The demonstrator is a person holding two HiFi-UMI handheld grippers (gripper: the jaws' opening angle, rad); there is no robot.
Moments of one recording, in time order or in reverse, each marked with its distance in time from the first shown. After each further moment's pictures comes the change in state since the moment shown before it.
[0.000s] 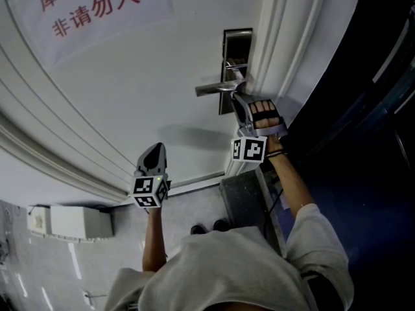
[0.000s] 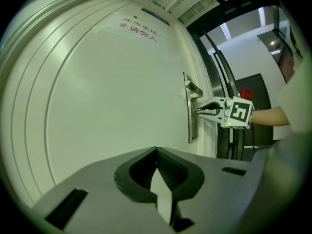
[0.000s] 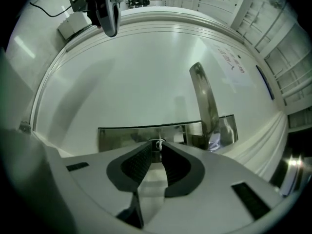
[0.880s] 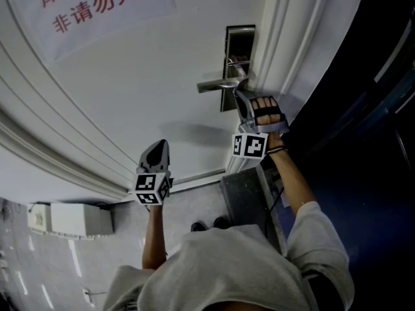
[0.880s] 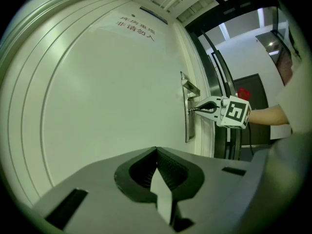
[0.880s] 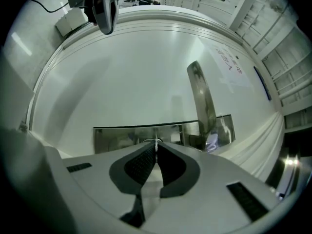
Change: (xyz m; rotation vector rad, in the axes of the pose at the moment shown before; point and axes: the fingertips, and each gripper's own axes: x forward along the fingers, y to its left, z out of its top) left arm 0.002 -0.008 0.001 0.011 0.007 -0.026; right arm 0.003 -0.006 0.000 0.003 0.011 -0.036
